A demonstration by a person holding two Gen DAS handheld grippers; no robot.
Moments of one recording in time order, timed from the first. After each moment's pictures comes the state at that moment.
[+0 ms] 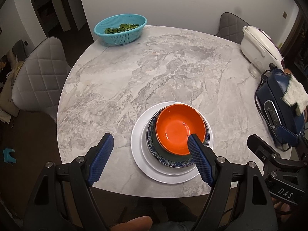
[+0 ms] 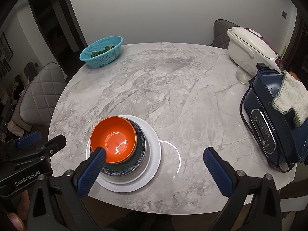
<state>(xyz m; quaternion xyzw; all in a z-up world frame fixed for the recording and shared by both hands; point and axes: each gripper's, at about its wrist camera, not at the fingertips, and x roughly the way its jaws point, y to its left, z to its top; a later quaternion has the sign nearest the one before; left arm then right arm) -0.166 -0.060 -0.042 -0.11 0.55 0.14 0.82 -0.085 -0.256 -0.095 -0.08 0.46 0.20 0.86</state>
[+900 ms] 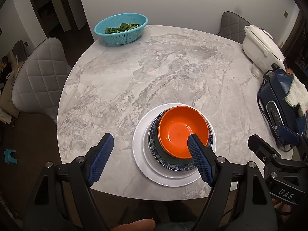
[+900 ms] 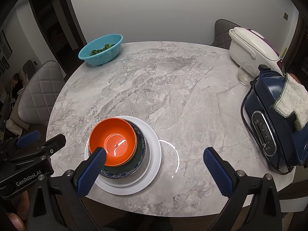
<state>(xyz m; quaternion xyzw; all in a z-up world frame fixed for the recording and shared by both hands) -0.159 -0.051 -0.049 -0.11 0.55 0.14 0.82 -0.081 -0.252 -0.097 -0.08 0.47 0.20 0.86</state>
